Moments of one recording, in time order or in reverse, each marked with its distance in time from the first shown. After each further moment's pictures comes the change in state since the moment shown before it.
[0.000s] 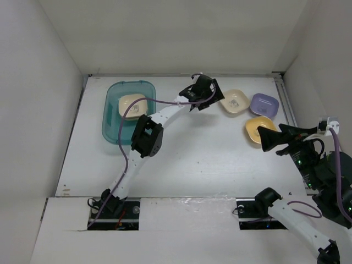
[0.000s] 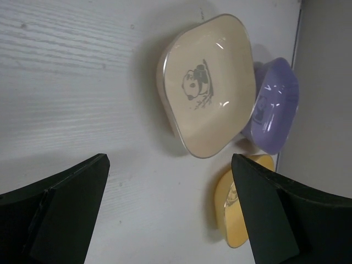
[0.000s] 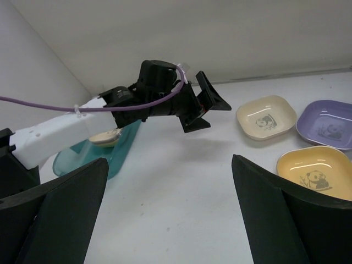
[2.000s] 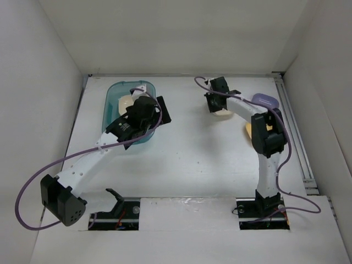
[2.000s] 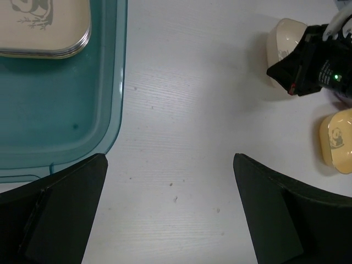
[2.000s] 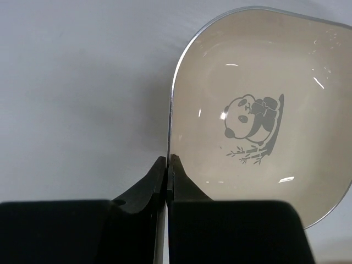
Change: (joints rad) left arm 0.059 -1.282 -1.151 -0.116 -0.356 0.283; right arm -0.196 1.696 0.505 0.224 -0.217 -0.312
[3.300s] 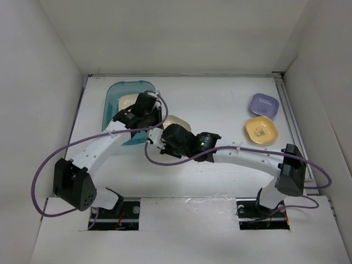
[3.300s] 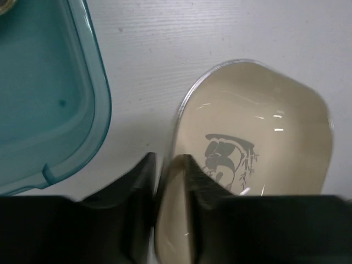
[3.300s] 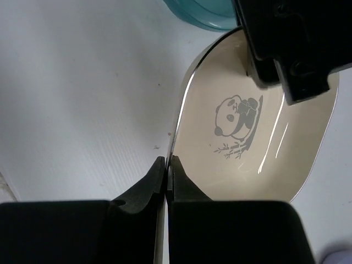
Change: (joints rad) left arm 0.129 0.163 0.024 -0.110 0.364 0.259; right arm 0.810 -0.503 -0.261 -0.097 0.194 -0.323
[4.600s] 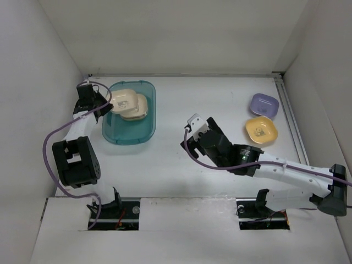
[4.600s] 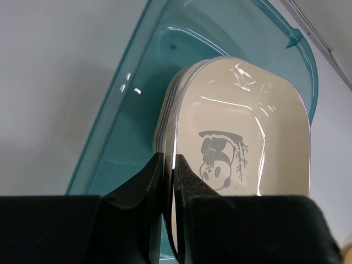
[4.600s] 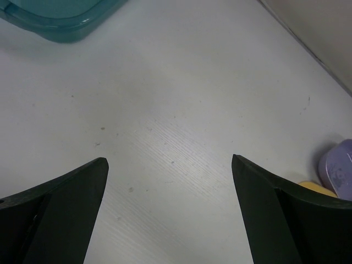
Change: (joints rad) left arm 0.726 0.219 -0.033 0.460 0.156 -0.096; right arm -0.004 -0.445 -0.352 0.158 0.381 0.245
